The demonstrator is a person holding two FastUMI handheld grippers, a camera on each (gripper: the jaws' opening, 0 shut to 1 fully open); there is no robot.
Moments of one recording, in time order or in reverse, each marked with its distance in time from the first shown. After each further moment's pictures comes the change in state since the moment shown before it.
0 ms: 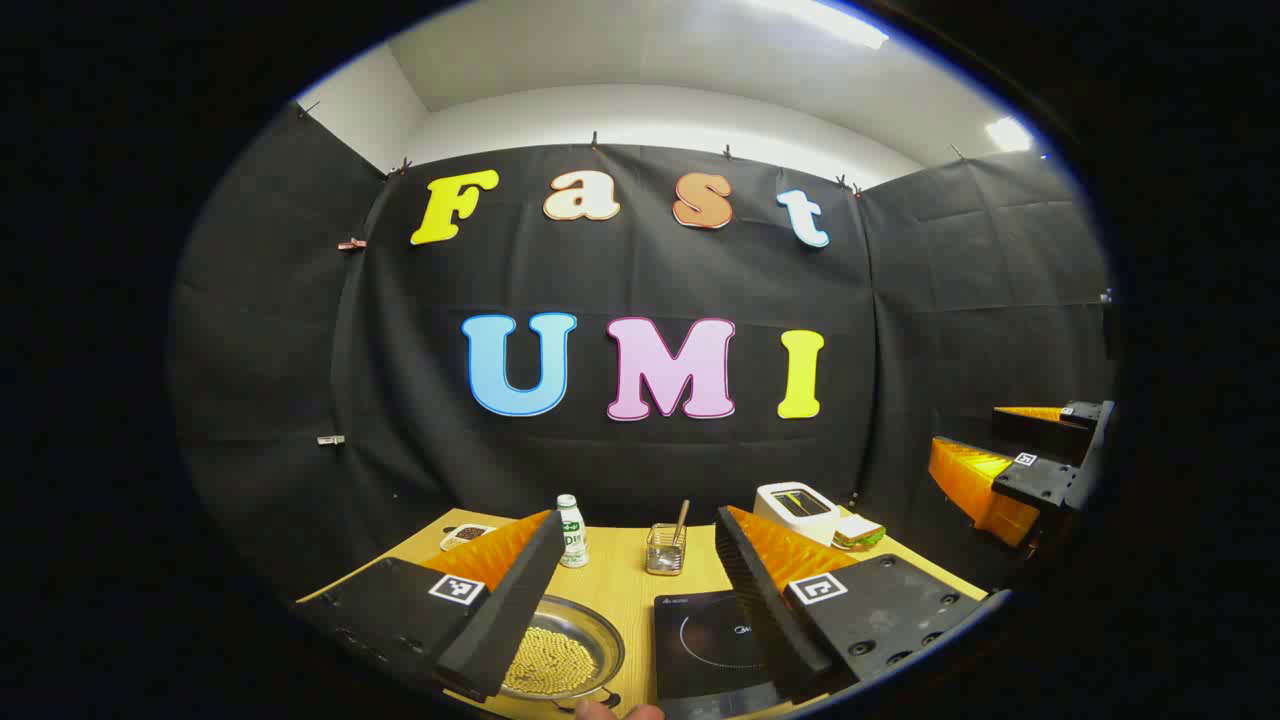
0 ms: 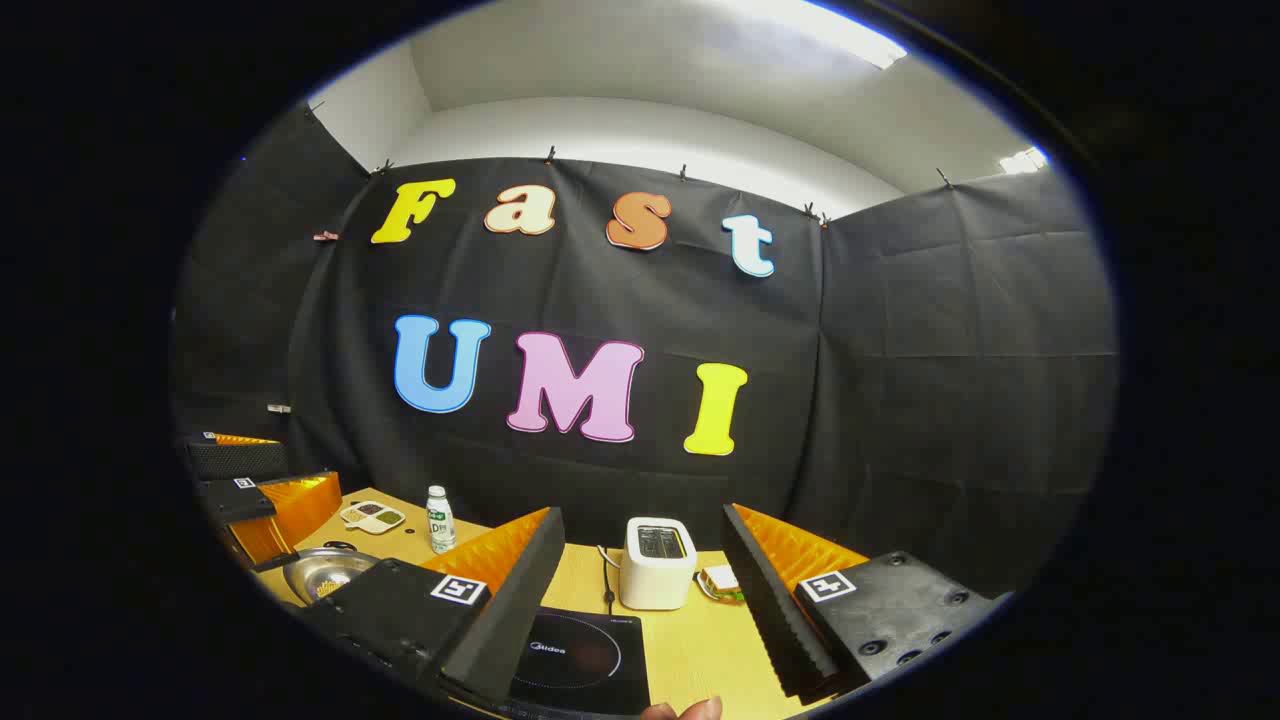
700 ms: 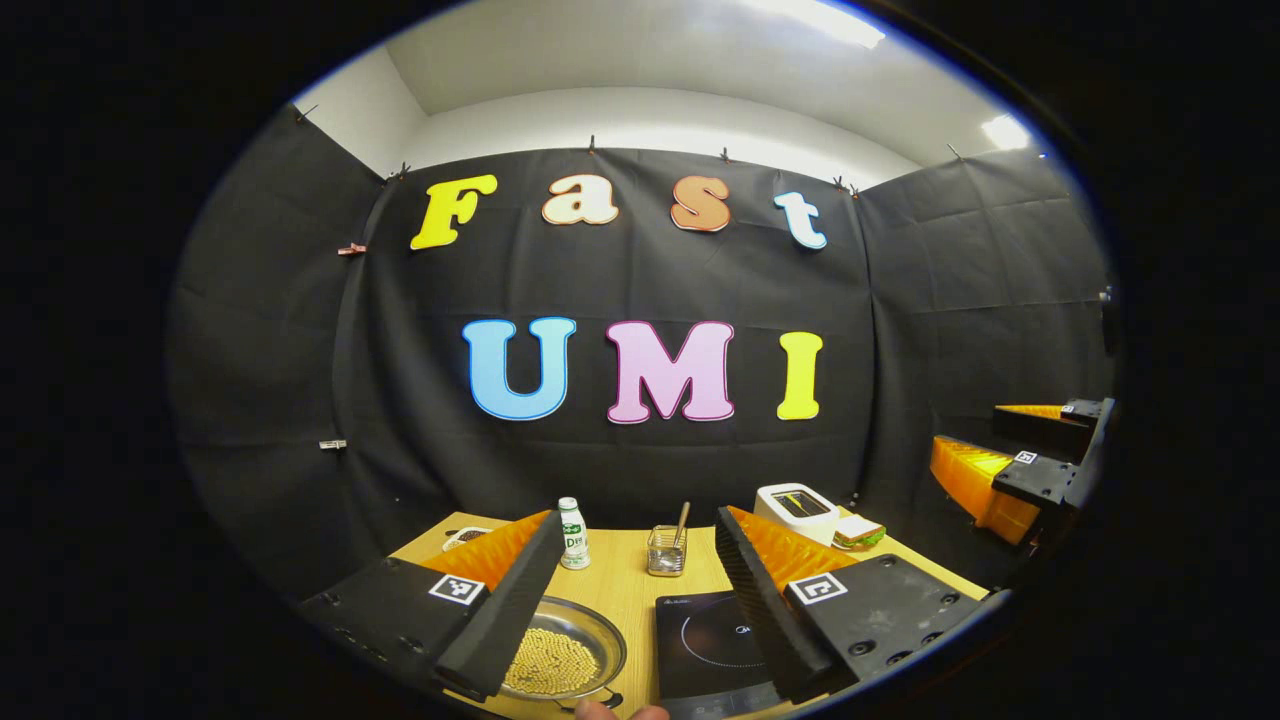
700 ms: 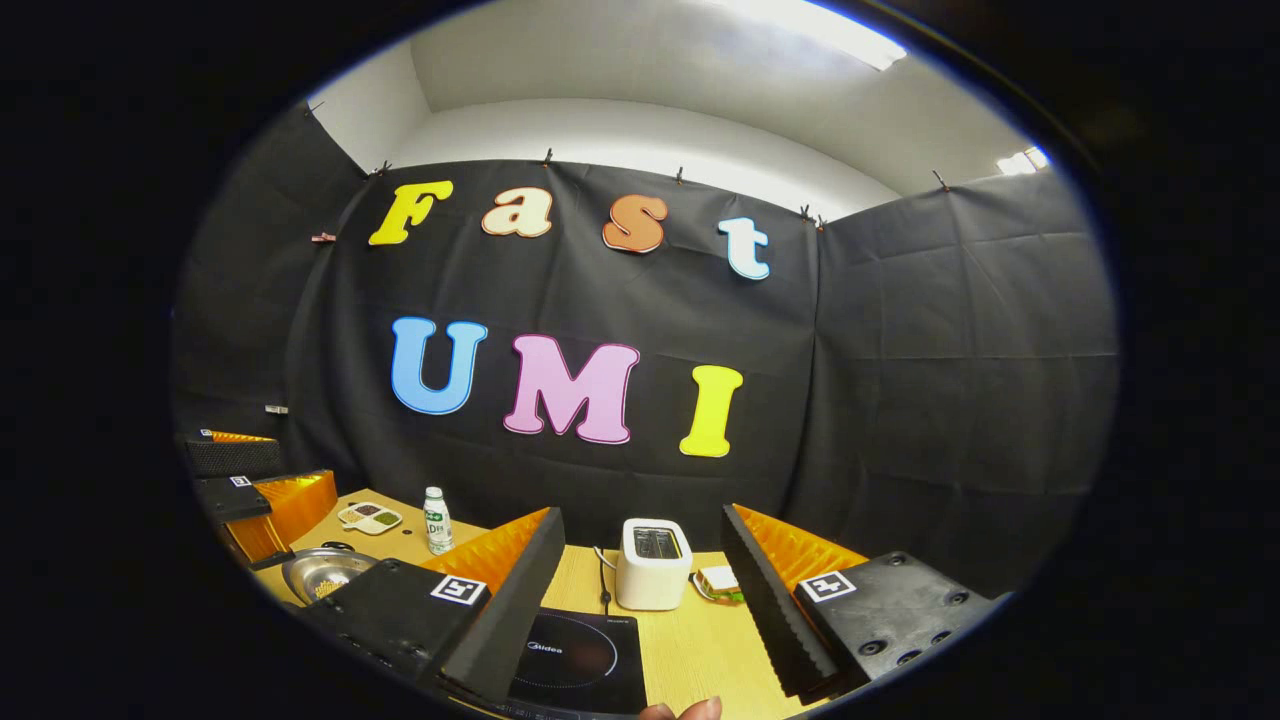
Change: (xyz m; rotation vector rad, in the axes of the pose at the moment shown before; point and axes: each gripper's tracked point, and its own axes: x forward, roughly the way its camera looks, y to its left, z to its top) left arm -0.005 0.000 0.003 0.006 -0.008 0.000; right arm -0.004 -0.004 0.003 0.003 -0.001 -0.006
